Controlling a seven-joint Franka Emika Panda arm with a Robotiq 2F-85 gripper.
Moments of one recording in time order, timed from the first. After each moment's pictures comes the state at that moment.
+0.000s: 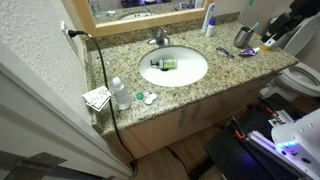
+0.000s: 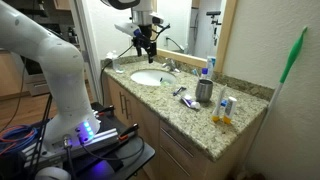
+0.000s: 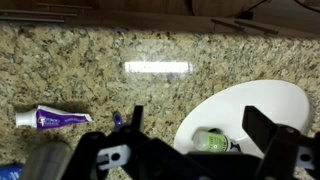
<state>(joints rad) -0.05 -0.81 -0.25 -2.78 0.01 2.12 -0.19</state>
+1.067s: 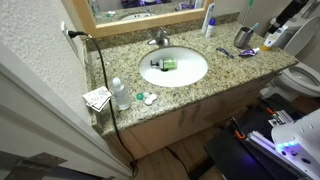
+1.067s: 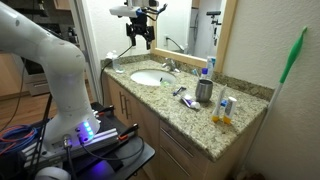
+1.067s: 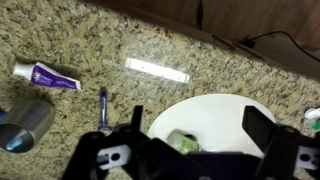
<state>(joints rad) 0.02 -0.83 -0.16 -2.66 -0.02 1.96 -0.30</state>
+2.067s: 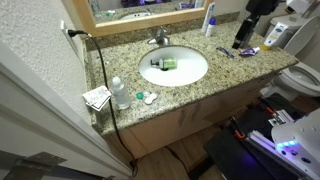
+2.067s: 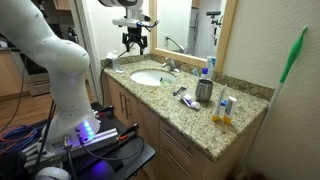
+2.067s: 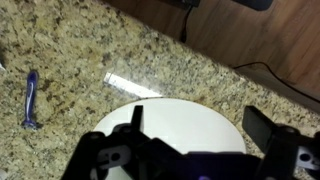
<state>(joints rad) 0.18 -0.51 -0.01 -2.54 0.07 2.04 -0.22</state>
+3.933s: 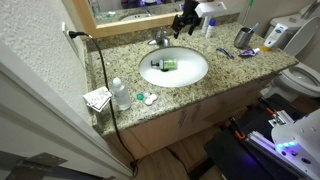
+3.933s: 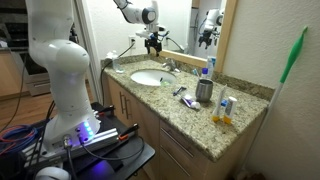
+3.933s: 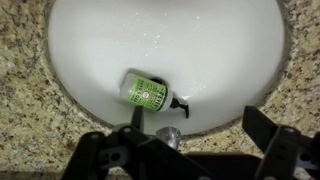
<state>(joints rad) 0.17 0.17 0.08 -2.01 0.07 2.35 0.15</state>
